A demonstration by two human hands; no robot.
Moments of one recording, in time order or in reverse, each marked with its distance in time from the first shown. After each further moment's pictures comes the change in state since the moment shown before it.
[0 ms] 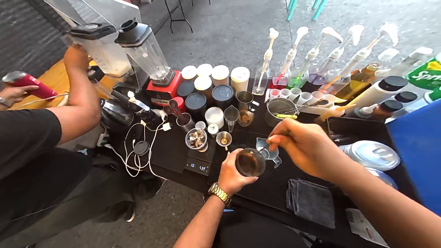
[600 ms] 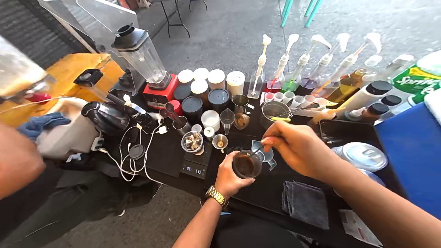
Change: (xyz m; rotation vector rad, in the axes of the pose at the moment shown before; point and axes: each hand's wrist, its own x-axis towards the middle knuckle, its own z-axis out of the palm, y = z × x) left_hand 0.001 0.002 0.004 -0.027 0.007 0.023; right_hand 0.002 -0.001 -0.005 -0.024 -0.007 -0.013
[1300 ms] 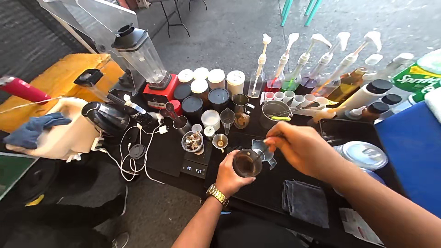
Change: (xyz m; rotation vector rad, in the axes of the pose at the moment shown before) left_hand 0.001 -0.001 0.000 0.008 0.006 0.011; right_hand -0.006 0.001 0.000 0.007 0.006 -0.008
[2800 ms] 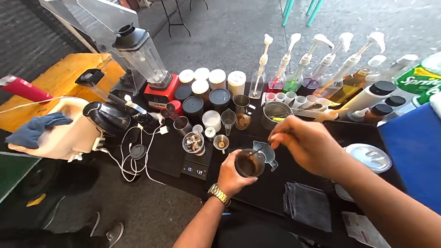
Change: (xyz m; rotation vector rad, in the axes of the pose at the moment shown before) left_hand 0.008 0.005 0.001 0.007 -0.010 -0.010; right_hand 0.006 0.009 -0.008 0.024 -0.003 -0.023
